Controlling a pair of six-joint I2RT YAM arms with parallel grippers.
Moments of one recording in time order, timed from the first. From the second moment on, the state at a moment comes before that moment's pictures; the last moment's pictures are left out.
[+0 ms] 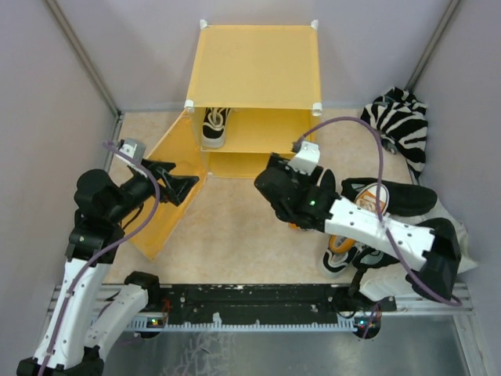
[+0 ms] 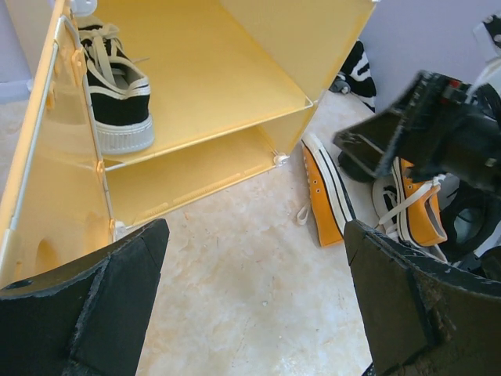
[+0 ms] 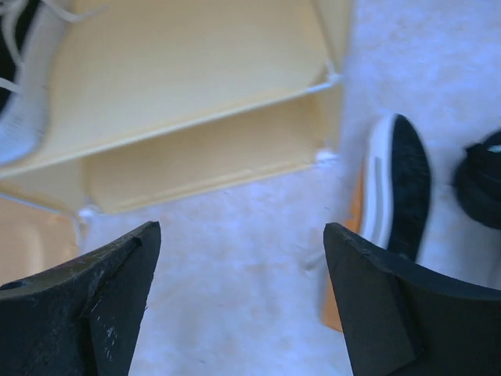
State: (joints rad) left arm -0.24 0.67 0.94 -0.31 0.46 -0.24; right arm 1.04 1.35 1.16 -0.39 1.06 0.81
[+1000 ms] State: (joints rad) left arm -0.24 0.68 0.94 -0.31 0.49 -0.25; right arm 0.81 1.01 0.76 -1.12 0.70 1.15
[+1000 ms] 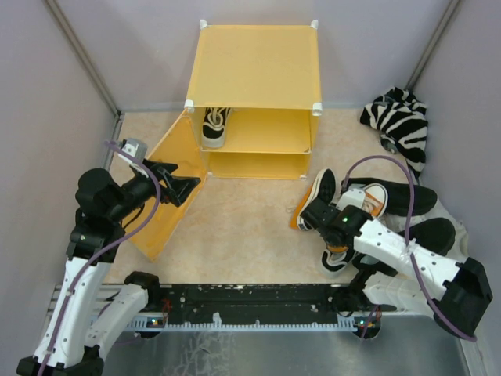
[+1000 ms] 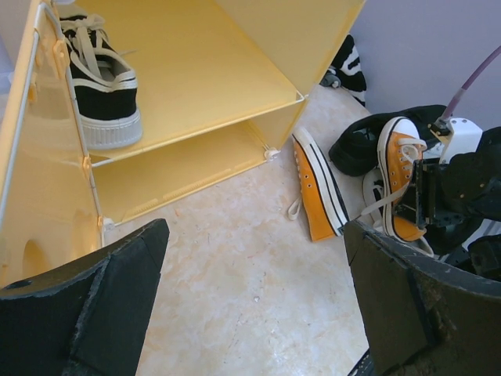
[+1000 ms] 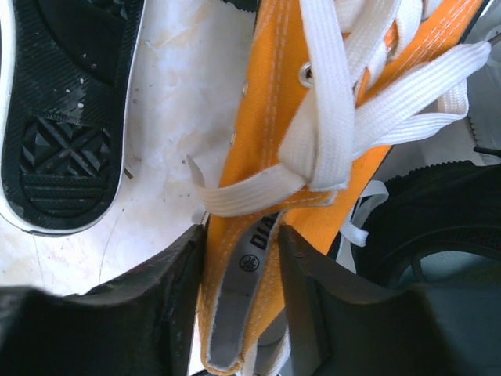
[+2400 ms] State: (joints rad) left arm -0.24 0.69 0.93 -0.31 0.49 -0.26; right arm 1.25 1.59 1.02 -0.58 0.66 0.90
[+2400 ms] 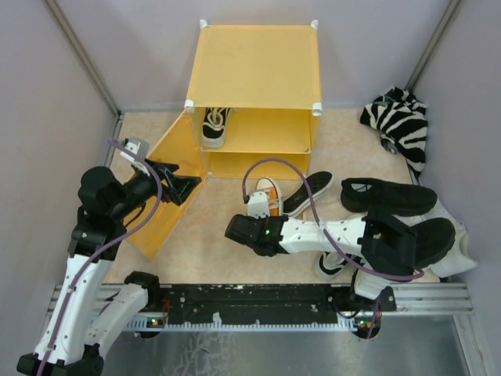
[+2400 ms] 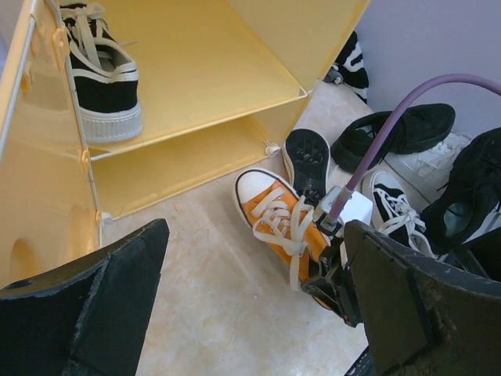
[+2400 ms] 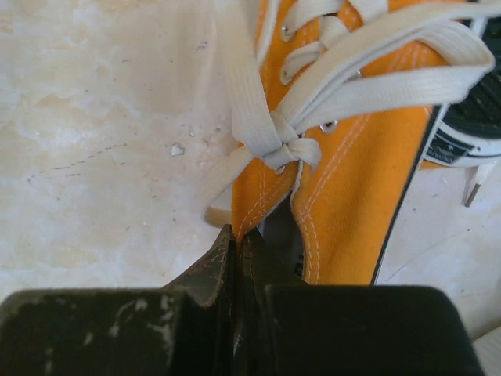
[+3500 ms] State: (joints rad) left arm -0.24 0.71 0.93 -0.31 0.49 -0.26; right arm 1.04 1.27 0.85 -0.57 0.67 1.02
